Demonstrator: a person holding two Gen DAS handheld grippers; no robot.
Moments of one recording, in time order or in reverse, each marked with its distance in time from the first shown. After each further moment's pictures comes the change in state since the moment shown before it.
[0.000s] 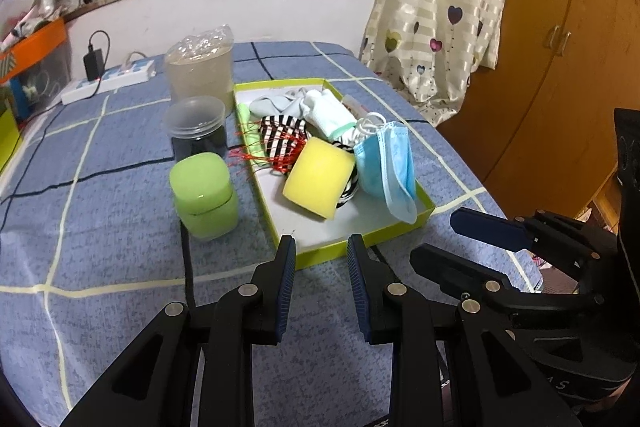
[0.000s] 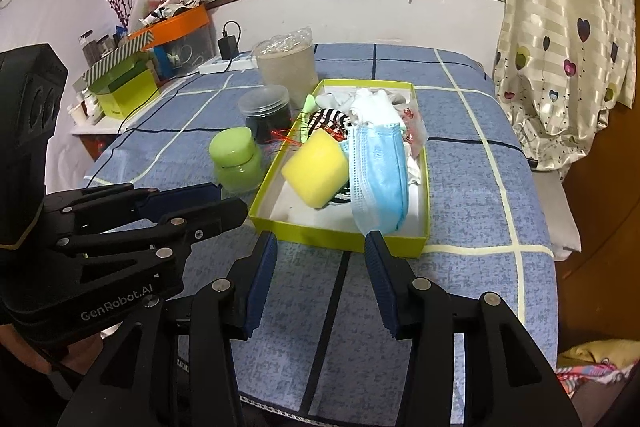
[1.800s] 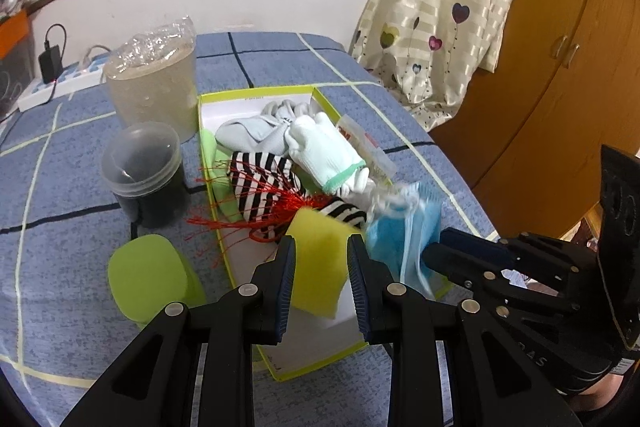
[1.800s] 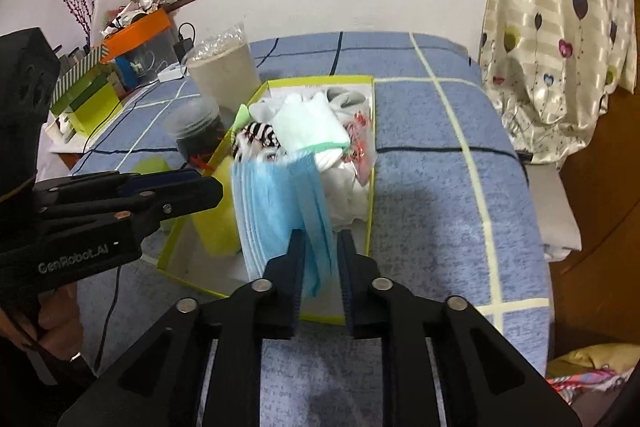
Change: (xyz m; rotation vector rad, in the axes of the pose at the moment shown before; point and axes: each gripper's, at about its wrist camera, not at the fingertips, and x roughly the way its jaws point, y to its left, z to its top) left arm 0.072 0.011 0.065 -0.019 0.058 -0.093; right arm 0.050 -0.061 0.033 0.060 0.038 -0.027
